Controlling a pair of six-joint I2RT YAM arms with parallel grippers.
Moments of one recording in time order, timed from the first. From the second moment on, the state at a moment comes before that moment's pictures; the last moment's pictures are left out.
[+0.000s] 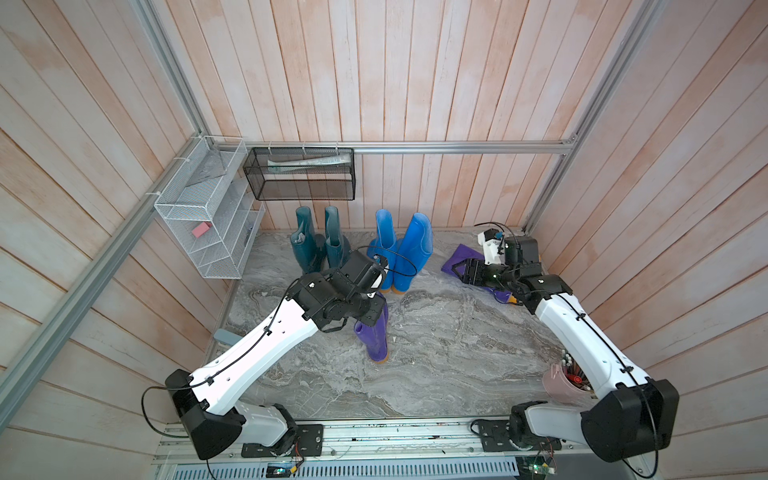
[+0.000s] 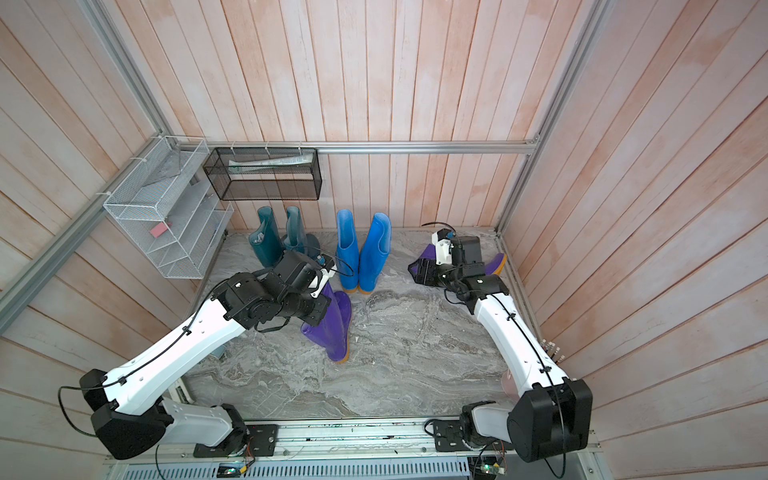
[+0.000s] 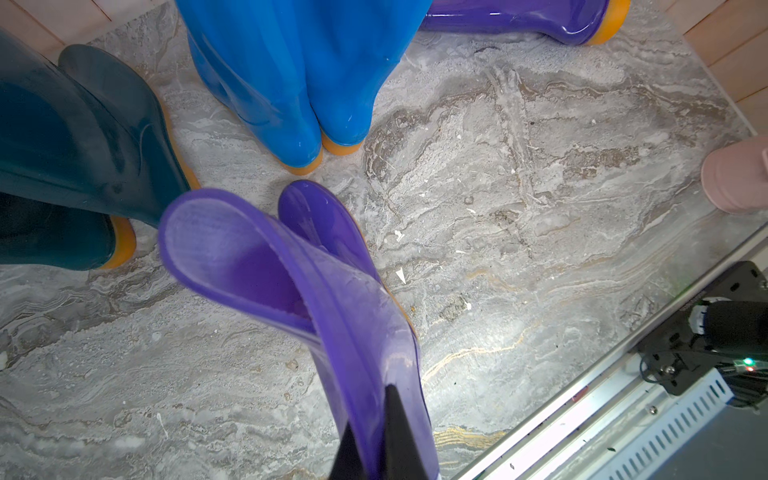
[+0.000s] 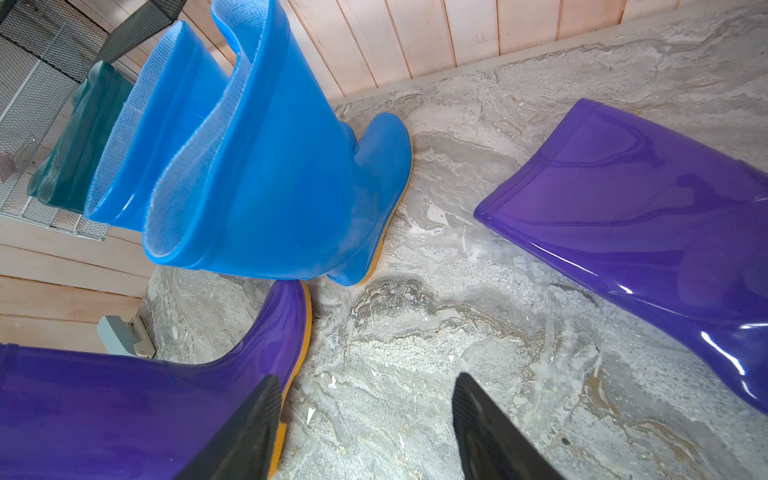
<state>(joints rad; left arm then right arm) -0.80 1.38 1.54 -1.12 -0.09 -0.20 0.22 1.29 1.14 -0.50 -0.36 0.34</state>
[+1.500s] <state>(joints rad) -0.91 1.33 1.61 -1.10 -0.08 -0.37 0.22 1.26 1.10 -0.50 -0.36 0.34</state>
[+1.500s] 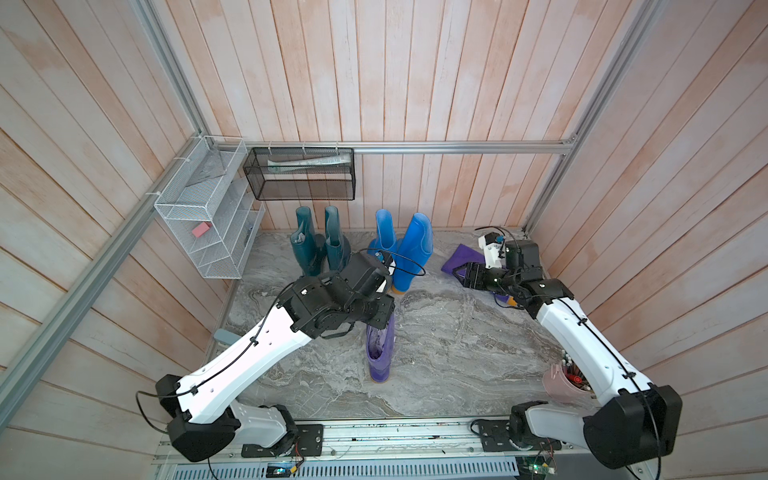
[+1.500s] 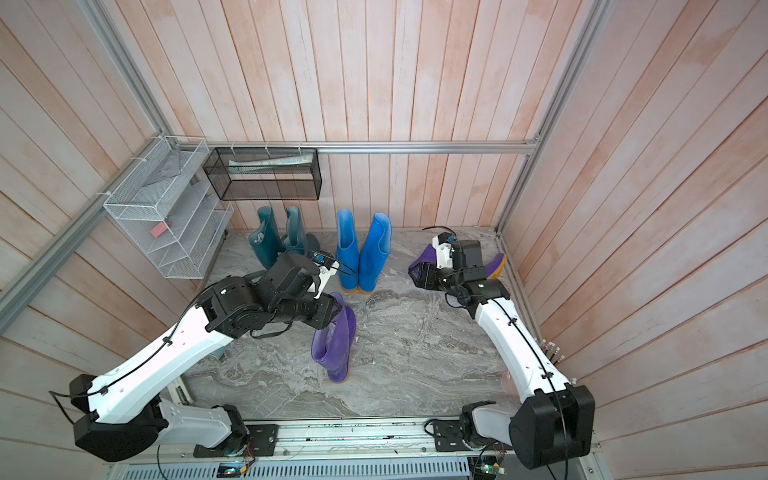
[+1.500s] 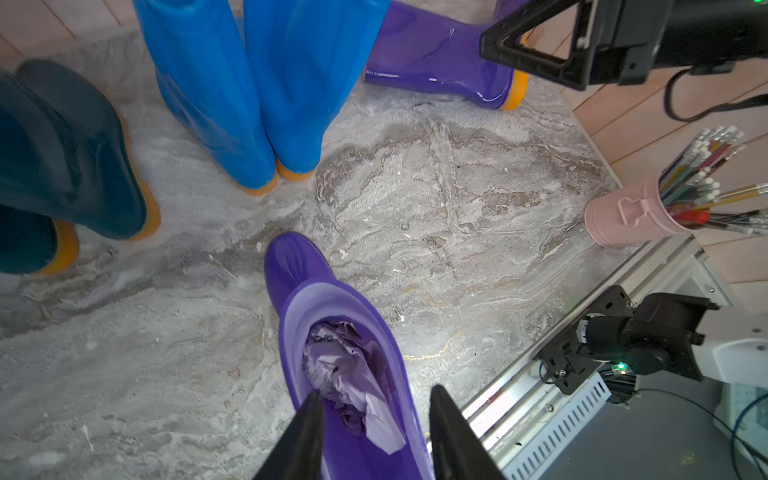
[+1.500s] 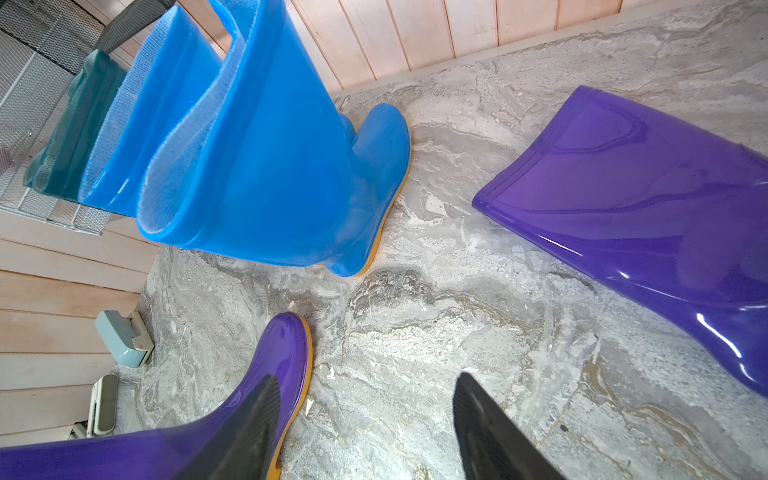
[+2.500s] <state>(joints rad) -0.91 1.00 1.40 -0.99 -0.19 -0.35 0.23 1.89 1.56 -0.61 -0.03 0.26</state>
